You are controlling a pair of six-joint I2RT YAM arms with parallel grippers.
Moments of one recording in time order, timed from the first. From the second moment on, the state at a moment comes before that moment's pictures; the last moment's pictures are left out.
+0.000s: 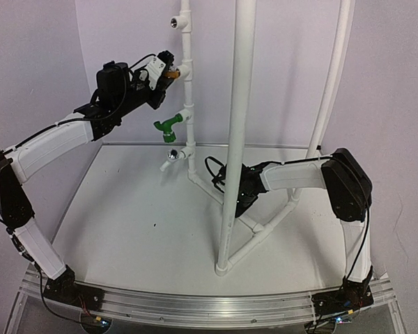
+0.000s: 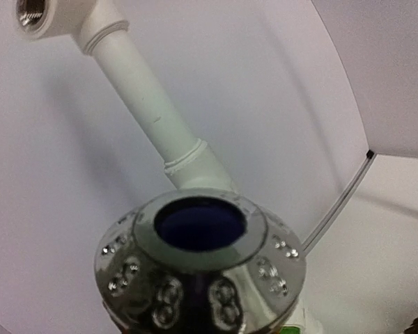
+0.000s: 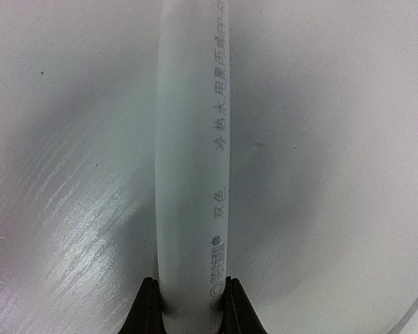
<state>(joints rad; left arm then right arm) -0.60 1.64 1.61 0.11 0.00 0.50 0.78 2.13 1.49 -0.54 0.17 -0.06</state>
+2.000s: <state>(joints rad) -0.56 1.48 1.59 -0.09 -0.09 -0.71 0.79 2.14 1.52 -0.56 0.17 -0.06</state>
